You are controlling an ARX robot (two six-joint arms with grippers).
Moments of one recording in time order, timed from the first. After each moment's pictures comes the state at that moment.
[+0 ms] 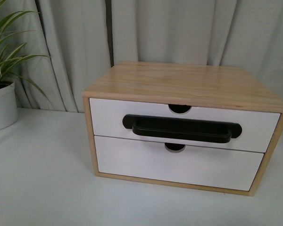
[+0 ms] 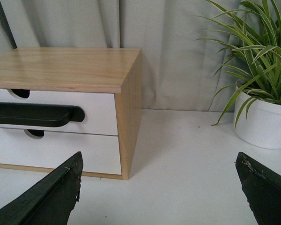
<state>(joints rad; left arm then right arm) 0.00 0.00 0.01 0.00 0.00 0.00 0.00 0.00 0.01 0.00 0.00 -0.01</state>
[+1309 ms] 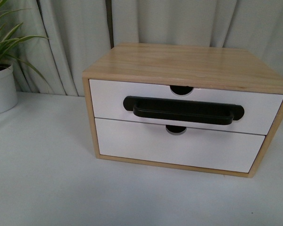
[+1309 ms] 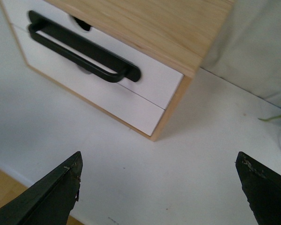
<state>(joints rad) 0.00 0.75 0.29 0.22 0.72 0.89 0.07 0.69 0.53 -0.28 -0.20 -0.34</state>
